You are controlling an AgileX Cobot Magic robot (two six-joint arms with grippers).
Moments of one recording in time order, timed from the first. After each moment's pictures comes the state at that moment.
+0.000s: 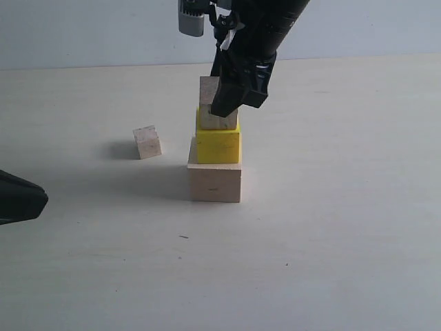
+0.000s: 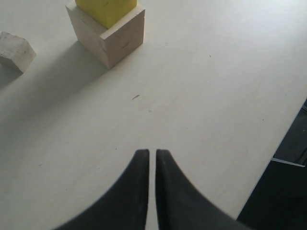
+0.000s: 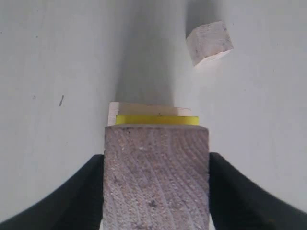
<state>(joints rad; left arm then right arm) -0.48 0.85 -0.69 -0.45 0.89 0.59 0.51 1.94 -1.71 0.38 1.15 -1.20</state>
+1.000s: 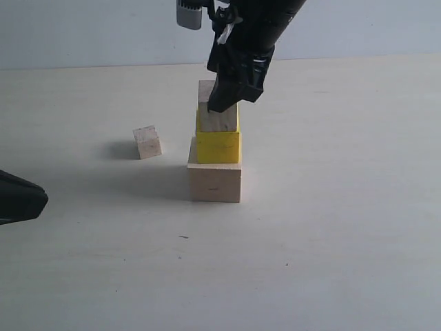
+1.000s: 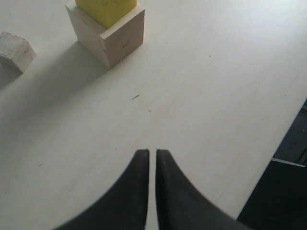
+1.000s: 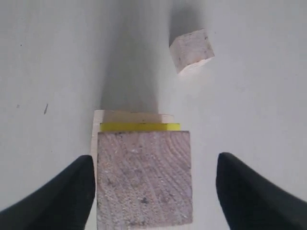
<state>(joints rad) -0.48 0.85 -0.69 -0.45 0.89 0.59 0.51 1.92 -1.70 0.38 1.10 -1.20</state>
